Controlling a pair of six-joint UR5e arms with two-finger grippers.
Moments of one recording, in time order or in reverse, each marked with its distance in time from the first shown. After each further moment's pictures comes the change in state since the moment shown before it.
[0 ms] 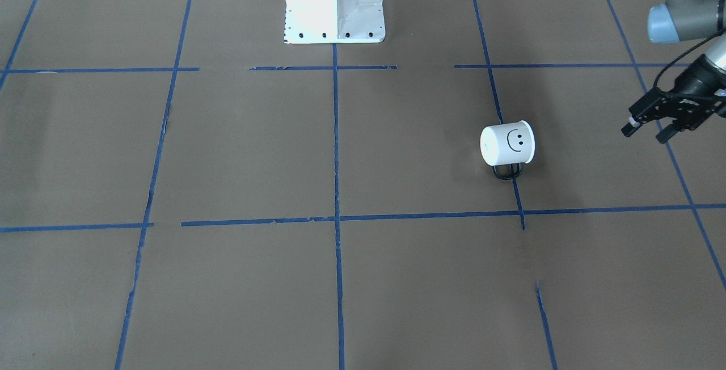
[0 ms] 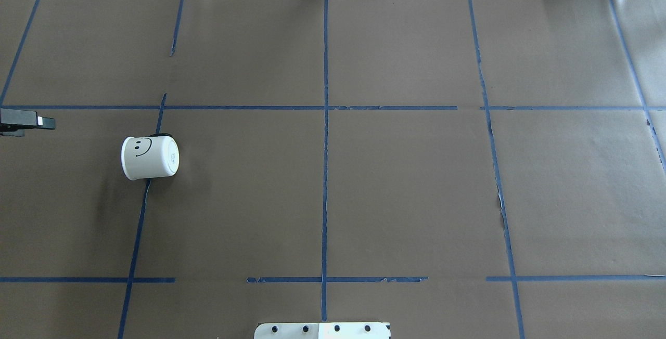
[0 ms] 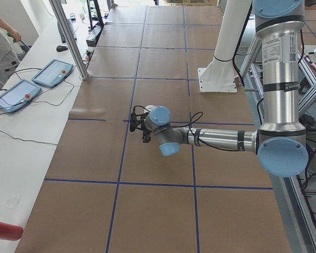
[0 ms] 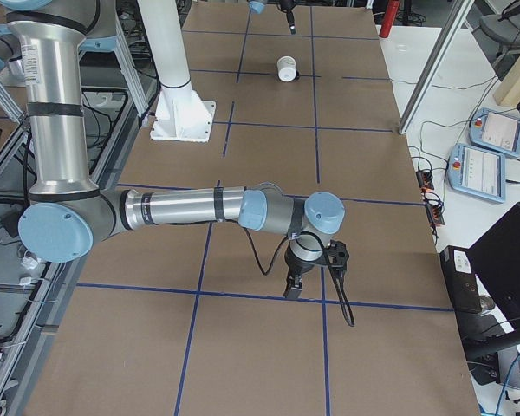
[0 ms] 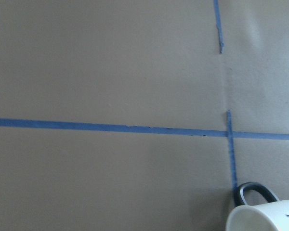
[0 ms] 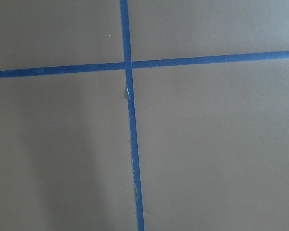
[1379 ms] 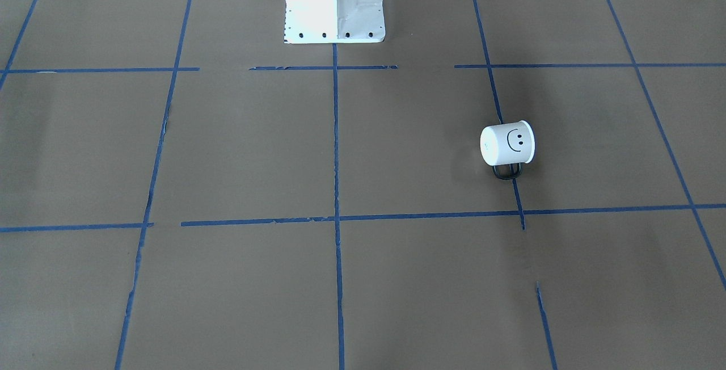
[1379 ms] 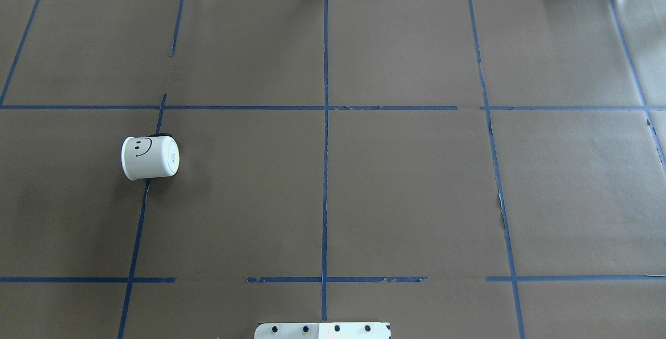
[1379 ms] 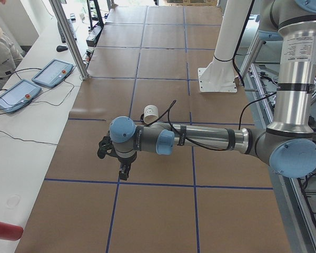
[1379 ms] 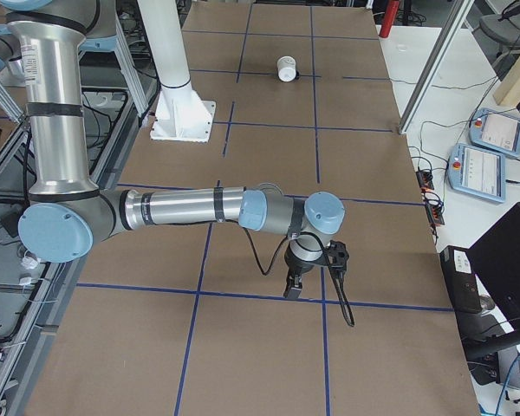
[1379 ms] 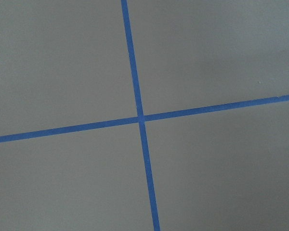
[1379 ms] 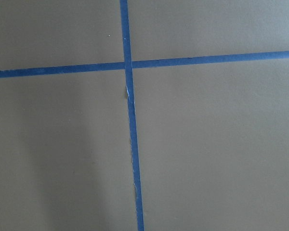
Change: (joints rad) left arm -0.554 -0.145 0.016 1.192 -0.223 1.327; right arm 0.000 0.000 0.000 0.000 0.000 0.000
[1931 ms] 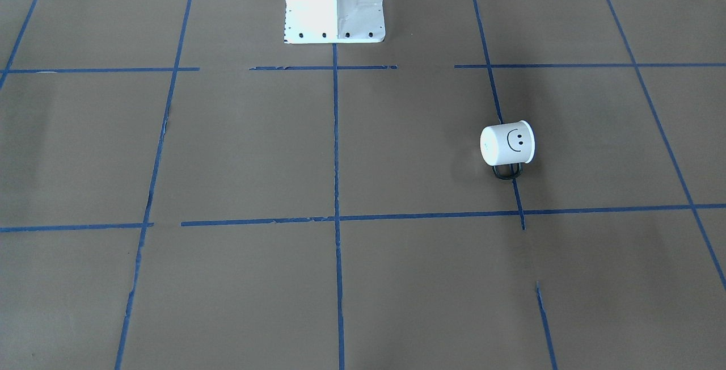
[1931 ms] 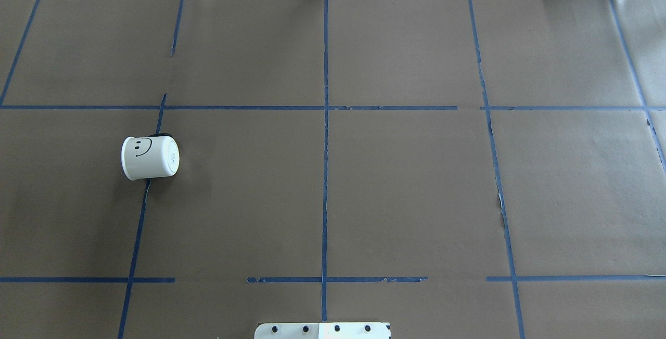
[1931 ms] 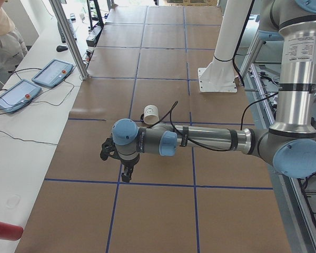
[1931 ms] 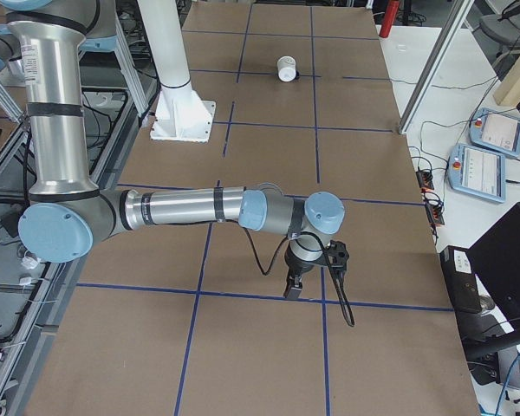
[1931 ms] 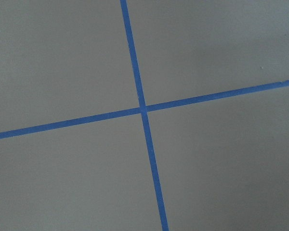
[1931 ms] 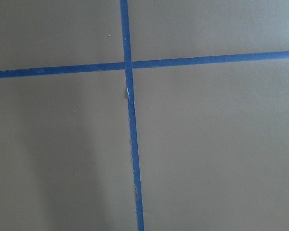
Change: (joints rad) left arm -0.005 0.022 -0.010 0.035 0.003 0.039; right arm 0.000 0.000 0.000 0.000 0.000 0.000
